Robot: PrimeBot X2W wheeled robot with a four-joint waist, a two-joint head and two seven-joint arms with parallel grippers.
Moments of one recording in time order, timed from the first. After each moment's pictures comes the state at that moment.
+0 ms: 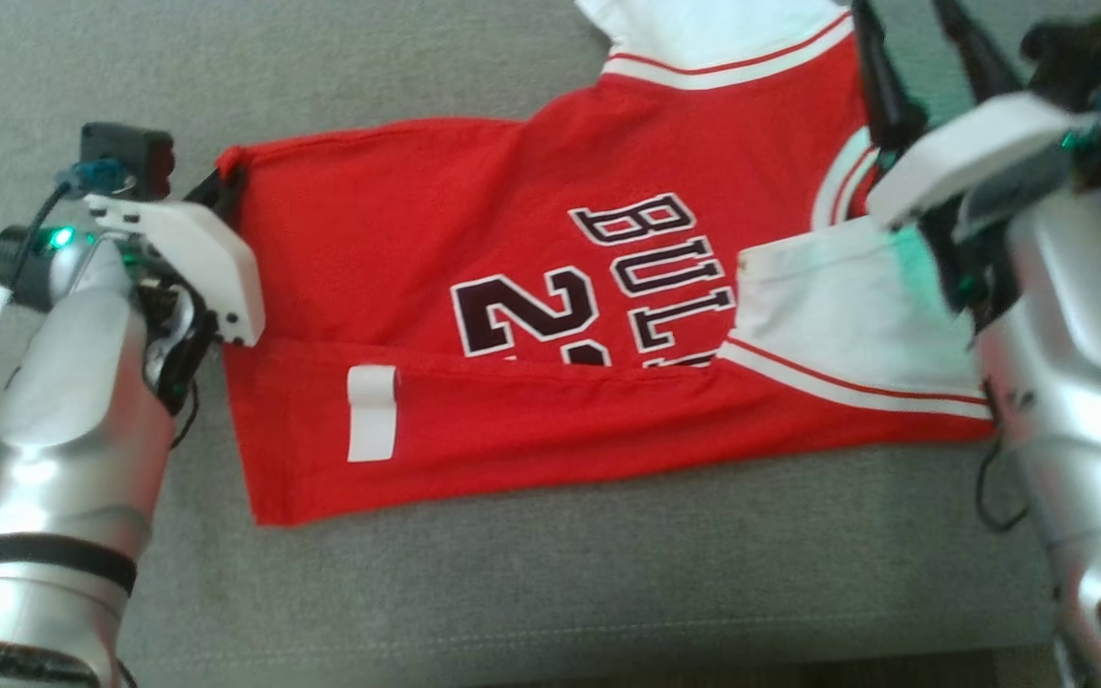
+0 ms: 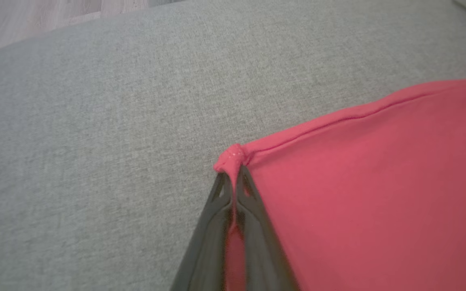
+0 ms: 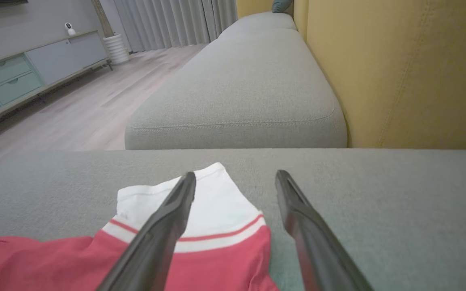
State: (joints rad) left arm -0.79 0.25 -0.36 0.87 -0.29 -0.13 0.05; right arm -0.80 -0.18 0.24 0.64 0.36 0.12 -0.04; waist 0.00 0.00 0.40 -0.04
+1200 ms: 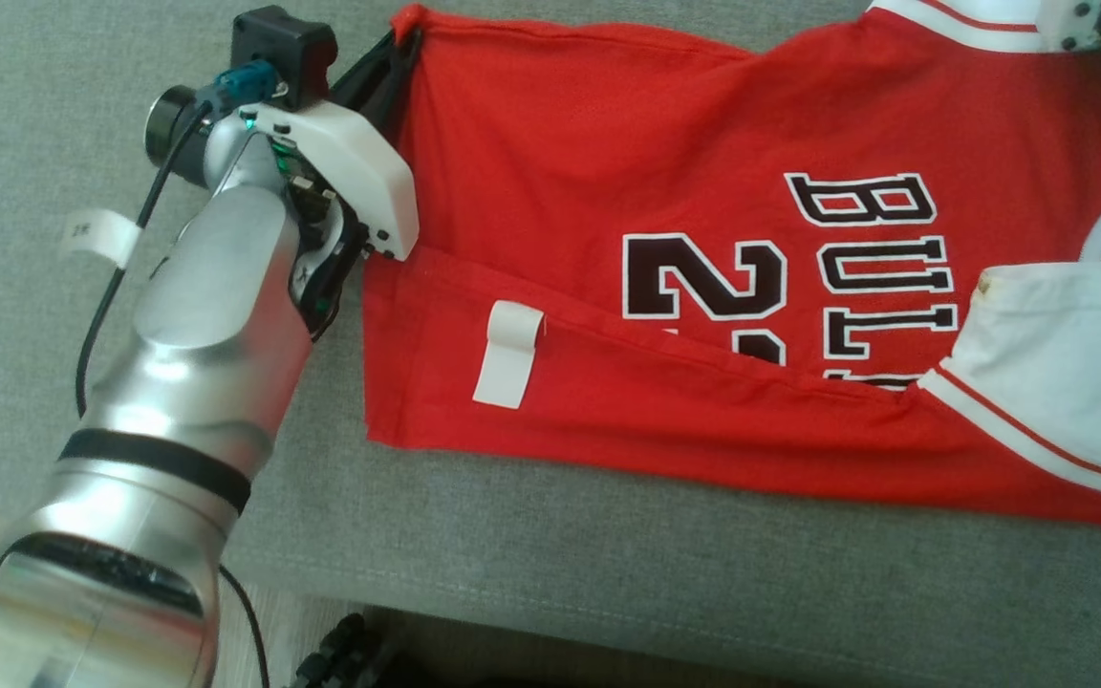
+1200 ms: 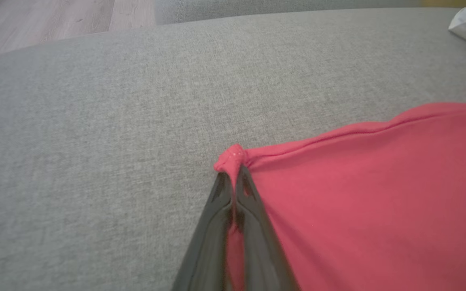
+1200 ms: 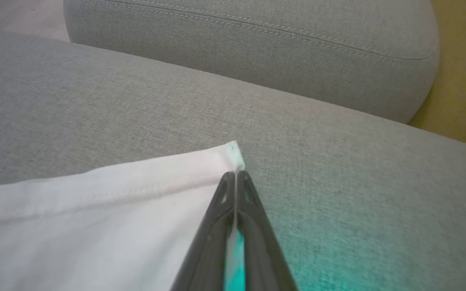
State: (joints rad) left arm -0.99 0.09 -0.58 0.95 -0.39 -0.14 -0.17; right arm -1.26 -0.30 0.26 1.12 0.16 0.12 0.21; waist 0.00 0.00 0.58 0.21
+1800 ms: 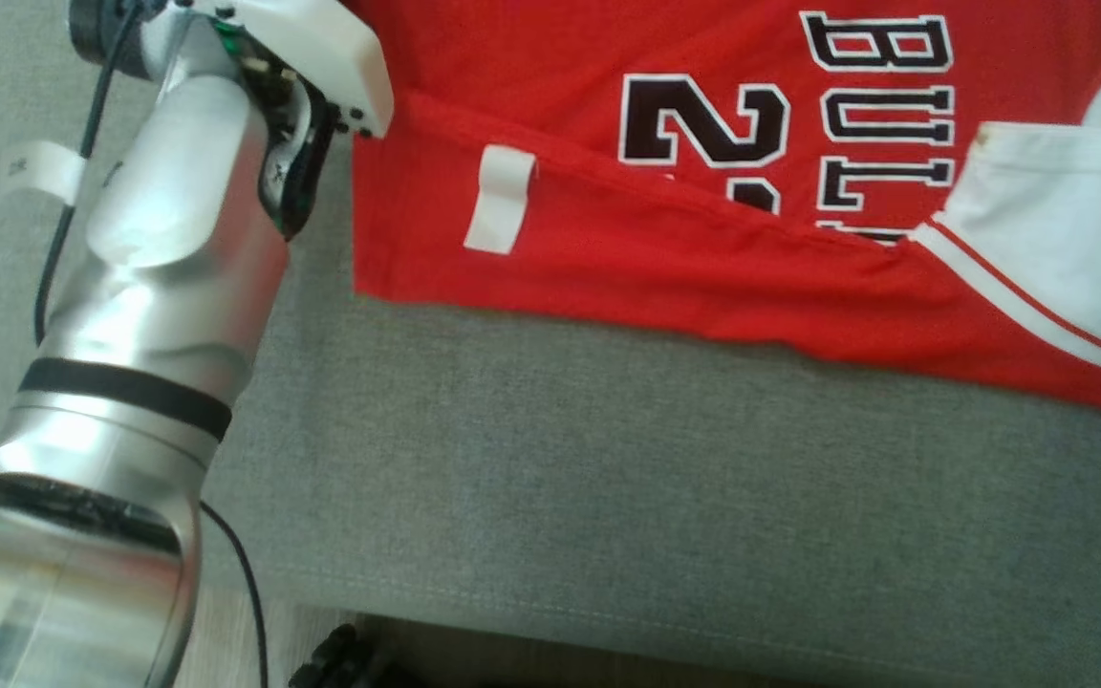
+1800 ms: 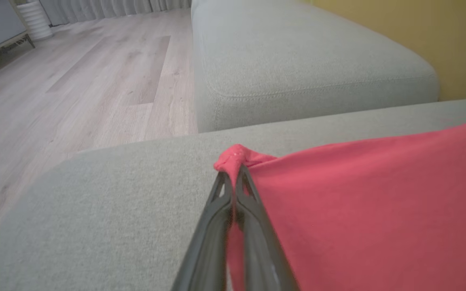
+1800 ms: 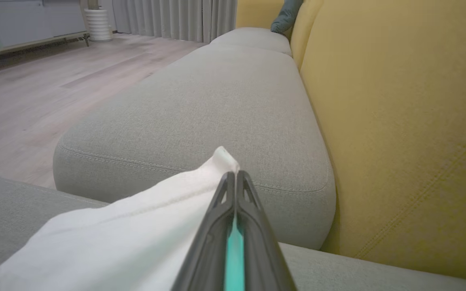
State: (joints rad) left arm -1.12 0.09 -0.54 0.94 -0.39 -0.04 -0.25; right arm -1.39 -0.34 0.13 1.14 0.05 0.12 -0.12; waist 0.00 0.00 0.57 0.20
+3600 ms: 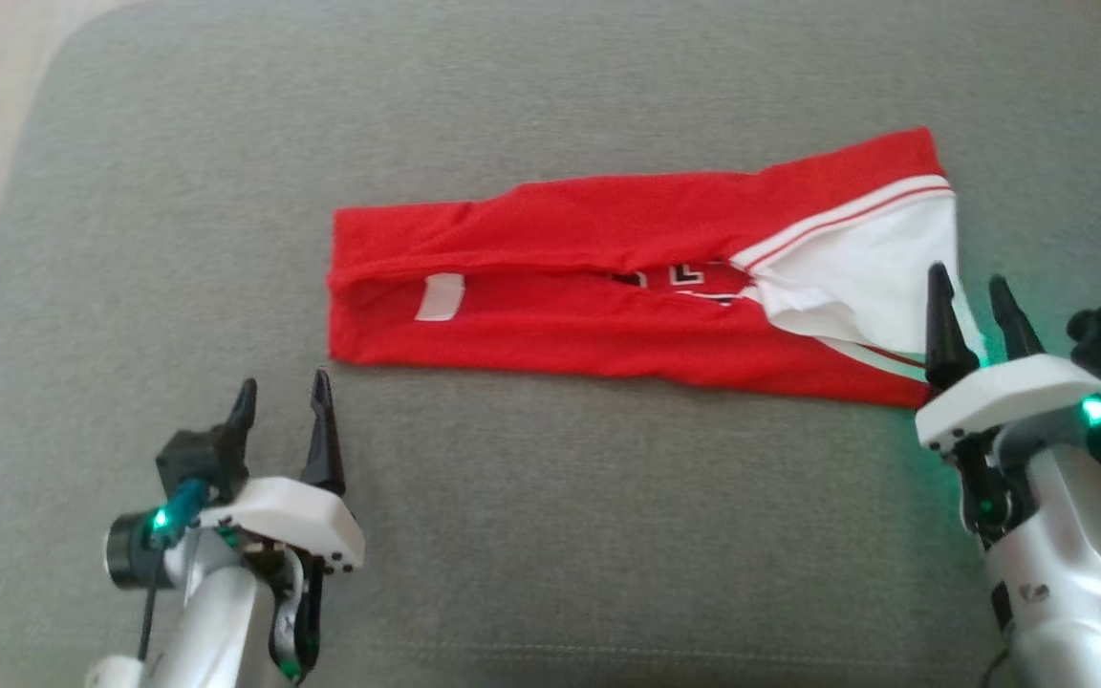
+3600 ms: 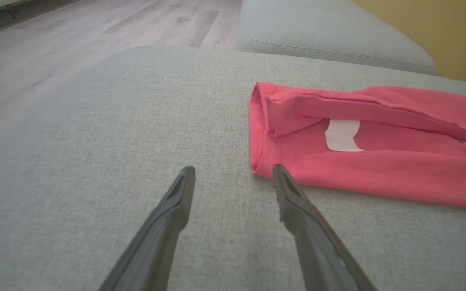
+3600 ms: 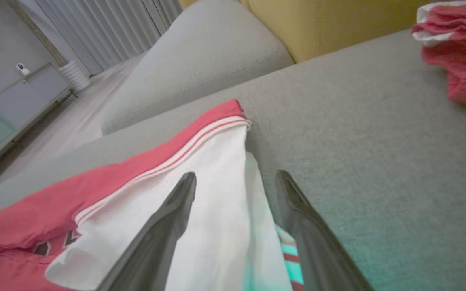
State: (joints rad) left arm -0.21 0.05 -0.18 0.49 -0.22 0.10 -0.26; right arm -0.46 -0.16 0.04 0.76 0.47 0.12 -0.16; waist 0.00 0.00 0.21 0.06
